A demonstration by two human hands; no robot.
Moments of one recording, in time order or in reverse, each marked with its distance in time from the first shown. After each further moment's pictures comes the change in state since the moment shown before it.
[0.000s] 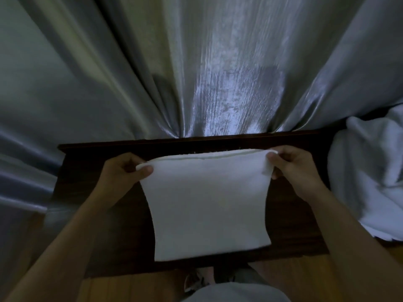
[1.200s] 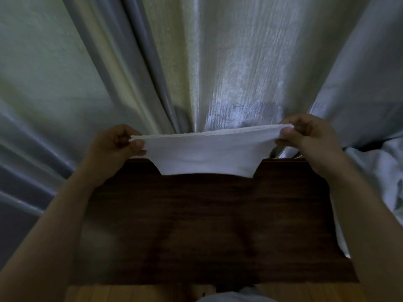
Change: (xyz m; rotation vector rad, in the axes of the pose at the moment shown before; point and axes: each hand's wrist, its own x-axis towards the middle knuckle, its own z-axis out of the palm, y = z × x) left_hand 0.001 0.088 -0.078 -0.229 0.040 0.301; right_hand 0.007 -0.130 -0.029 0.098 -0.059 -0.338
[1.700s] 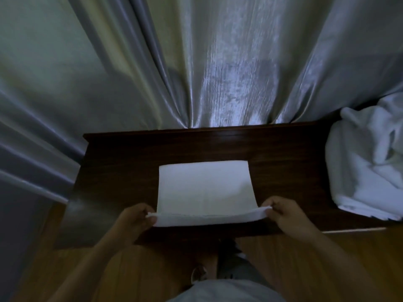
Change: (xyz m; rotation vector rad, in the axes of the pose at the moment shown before) left_hand -0.206 -0.131 0.036 0.439 -0.366 -0.462; right_hand -0.214 0.164 0.014 -0.507 -0.384 0.356
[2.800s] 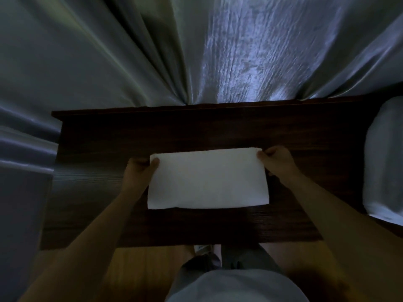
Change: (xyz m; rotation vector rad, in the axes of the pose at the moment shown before) left_hand 0.170 0.022 0.010 -0.247 0.272 -0.357; right_hand 0.202 -0.016 0.008 0.249 0.110 0.455
